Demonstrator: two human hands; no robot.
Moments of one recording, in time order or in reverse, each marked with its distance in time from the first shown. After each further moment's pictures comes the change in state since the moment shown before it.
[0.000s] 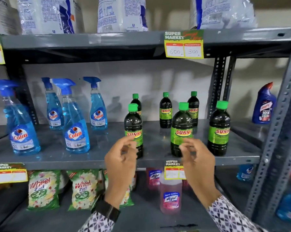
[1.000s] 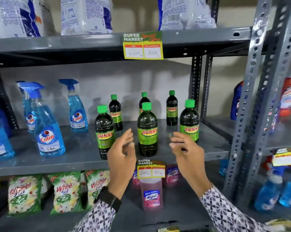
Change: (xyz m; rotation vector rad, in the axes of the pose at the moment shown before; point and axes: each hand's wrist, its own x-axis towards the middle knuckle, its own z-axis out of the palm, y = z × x) left_hand -0.012 0.004 0.090 0.127 -0.031 0.081; right_hand 0.035 0.046 -0.061 0.126 -0.131 0.099
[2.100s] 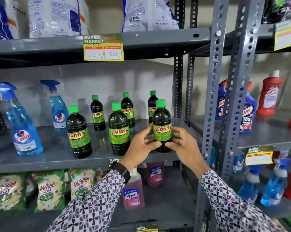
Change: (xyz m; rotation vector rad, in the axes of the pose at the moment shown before) left_hand 0.014 0.017 0.143 -0.071 -0.617 -0.176; right_hand 0.061 0.065 -0.089 0.068 -0.225 0.126
